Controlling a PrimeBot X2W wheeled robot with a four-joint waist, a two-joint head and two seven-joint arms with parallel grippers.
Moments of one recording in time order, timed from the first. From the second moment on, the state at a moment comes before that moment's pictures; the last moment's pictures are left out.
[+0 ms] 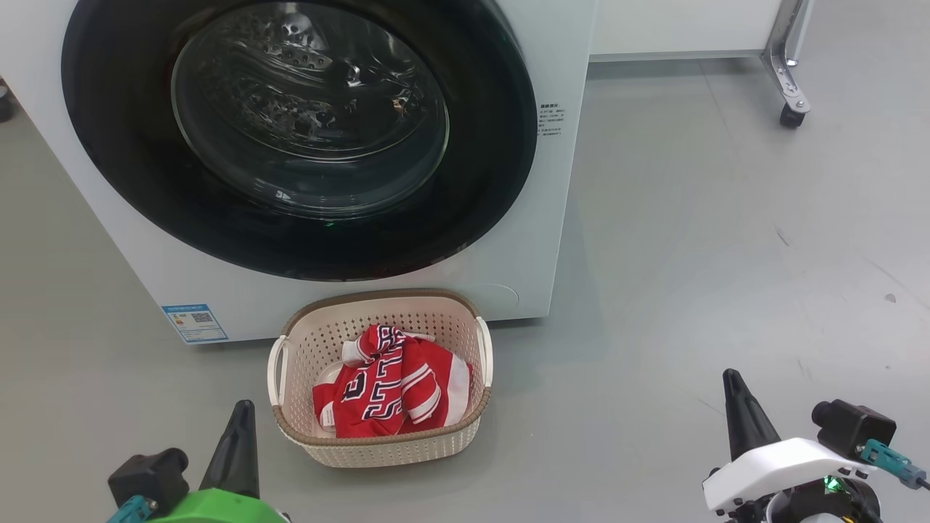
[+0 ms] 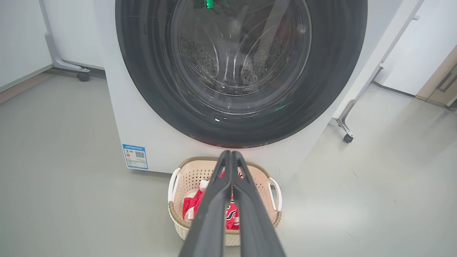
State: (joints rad) left arm 0.09 0.12 -0.24 0.08 -0.60 0.06 -0.13; right arm 0.08 -0.15 0.25 0.14 0.72 -0.03 -0.14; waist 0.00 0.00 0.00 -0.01
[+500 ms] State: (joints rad) left arm 0.08 0.12 -0.20 0.10 -0.80 0.04 -0.10; right arm 0.06 -0.13 0.19 0.15 0.89 0.00 -0.09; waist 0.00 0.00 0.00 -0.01
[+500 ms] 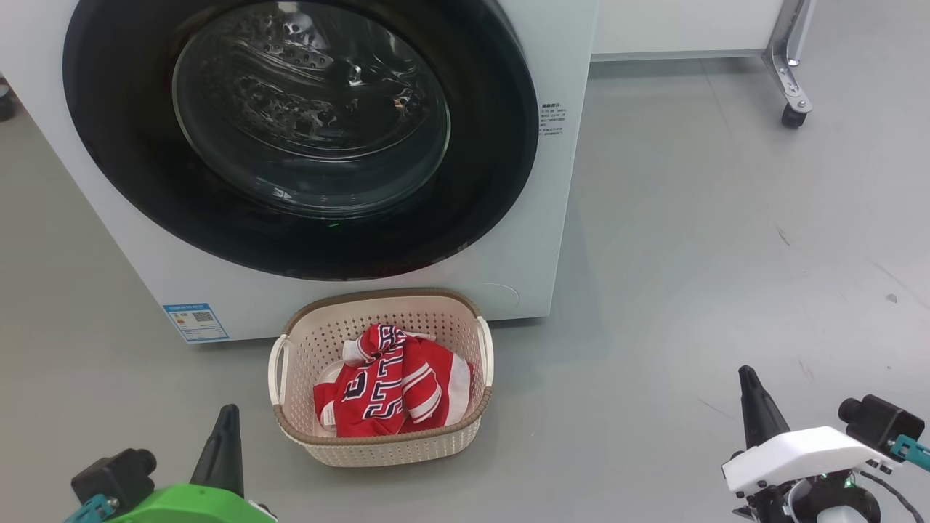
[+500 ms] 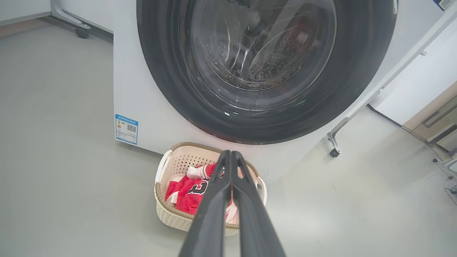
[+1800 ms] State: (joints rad) left arm 0.01 0.11 -0.09 0.19 -1.30 -0.05 -0.01; right arm 0.00 -0.10 0.04 0.22 1.33 0.06 0.00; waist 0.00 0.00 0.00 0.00
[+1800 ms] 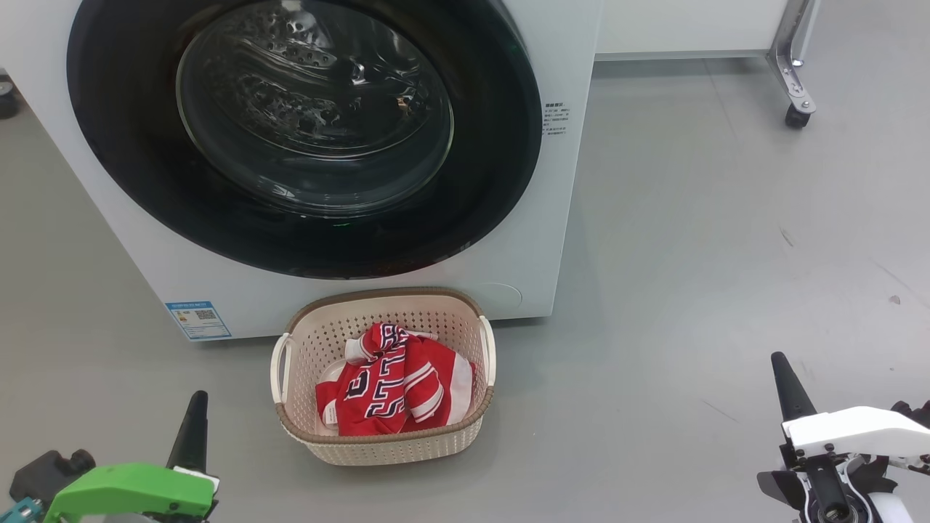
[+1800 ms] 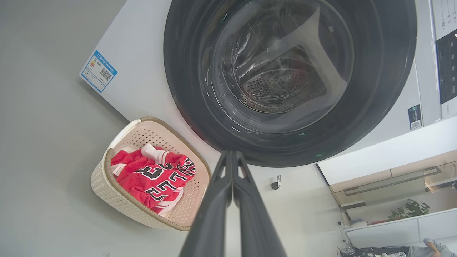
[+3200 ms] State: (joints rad) left arm -0.04 0.09 0.00 0.26 -1.66 -0.11 0.04; right arm -0.05 -0.08 -0.08 0.27 1.65 0.11 0.07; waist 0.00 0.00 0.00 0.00
